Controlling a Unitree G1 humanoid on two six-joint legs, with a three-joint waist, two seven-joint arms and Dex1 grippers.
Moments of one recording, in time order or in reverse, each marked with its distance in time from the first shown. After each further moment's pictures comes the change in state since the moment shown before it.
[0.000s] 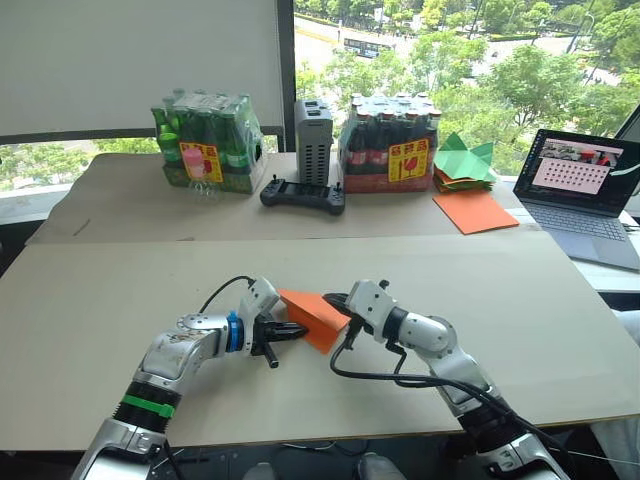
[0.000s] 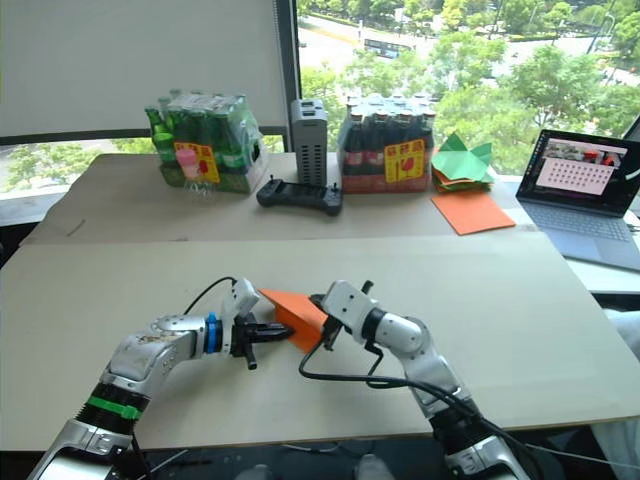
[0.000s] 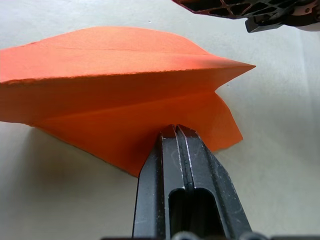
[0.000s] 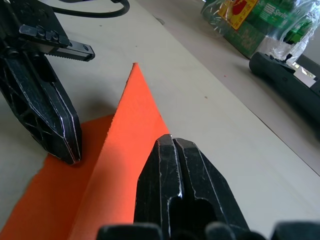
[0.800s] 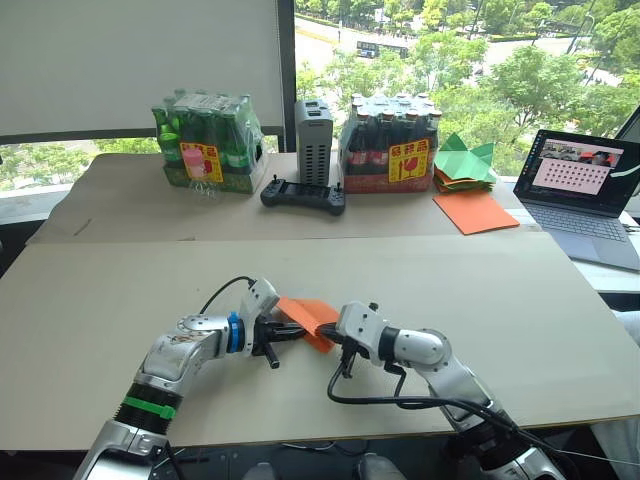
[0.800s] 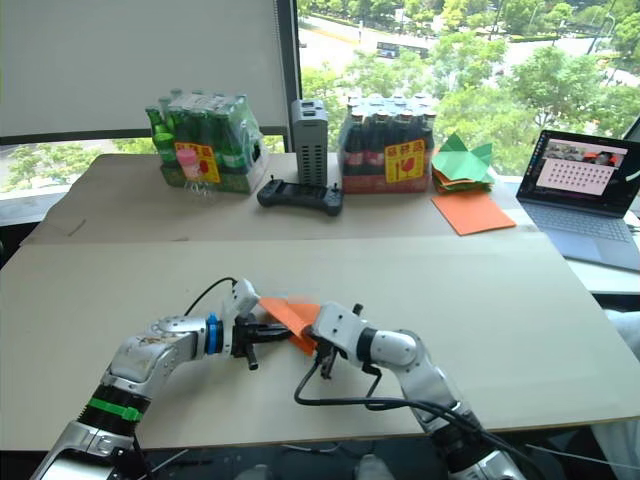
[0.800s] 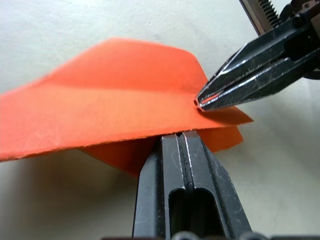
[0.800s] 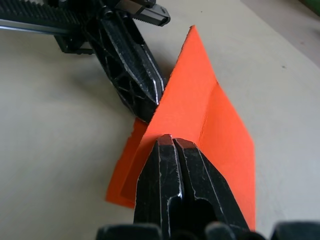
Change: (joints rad) left arm 0.012 -0.008 0.008 -0.008 0.003 -0.001 0.010; right arm 0.066 -0.029 0.080 -0.102 -0.006 0.164 0.114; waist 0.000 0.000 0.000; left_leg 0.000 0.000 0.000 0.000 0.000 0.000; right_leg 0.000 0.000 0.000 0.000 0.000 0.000
